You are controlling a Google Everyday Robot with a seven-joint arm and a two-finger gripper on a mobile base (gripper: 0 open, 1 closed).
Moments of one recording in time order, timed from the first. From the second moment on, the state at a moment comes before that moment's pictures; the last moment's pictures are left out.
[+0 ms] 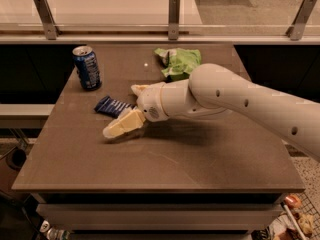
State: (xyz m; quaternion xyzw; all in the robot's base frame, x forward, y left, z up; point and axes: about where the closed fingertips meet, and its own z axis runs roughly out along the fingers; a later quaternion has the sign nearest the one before) arm 0.561 0.103 0.824 -0.49 0.68 0.33 0.43
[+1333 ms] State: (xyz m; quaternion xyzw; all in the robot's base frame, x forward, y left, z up) arm 0.565 0.111 0.813 -0.49 0.68 0.33 0.43
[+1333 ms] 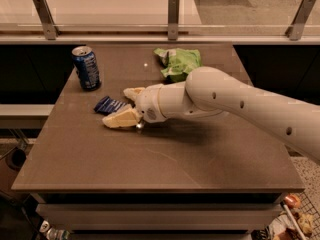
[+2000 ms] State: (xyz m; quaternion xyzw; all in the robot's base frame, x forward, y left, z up) arm 0.564 0.112 0.816 -0.49 0.68 0.33 0.43
